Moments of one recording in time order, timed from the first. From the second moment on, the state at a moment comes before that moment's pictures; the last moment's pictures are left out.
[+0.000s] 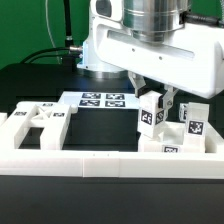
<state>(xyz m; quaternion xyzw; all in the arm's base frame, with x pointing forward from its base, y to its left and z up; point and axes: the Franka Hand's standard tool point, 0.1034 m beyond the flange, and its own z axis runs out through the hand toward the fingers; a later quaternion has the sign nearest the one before) 0.625 0.039 0.090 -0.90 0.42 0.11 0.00</state>
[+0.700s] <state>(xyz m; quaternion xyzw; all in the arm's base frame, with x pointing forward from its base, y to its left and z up) 0.625 0.039 0.089 -0.85 0.51 0.10 0.00</state>
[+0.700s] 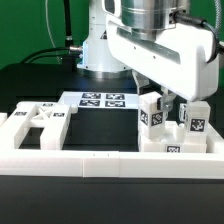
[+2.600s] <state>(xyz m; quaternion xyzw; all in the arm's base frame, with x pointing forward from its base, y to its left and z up) 0.630 0.034 0.087 -0.99 -0.13 0.05 0.03</state>
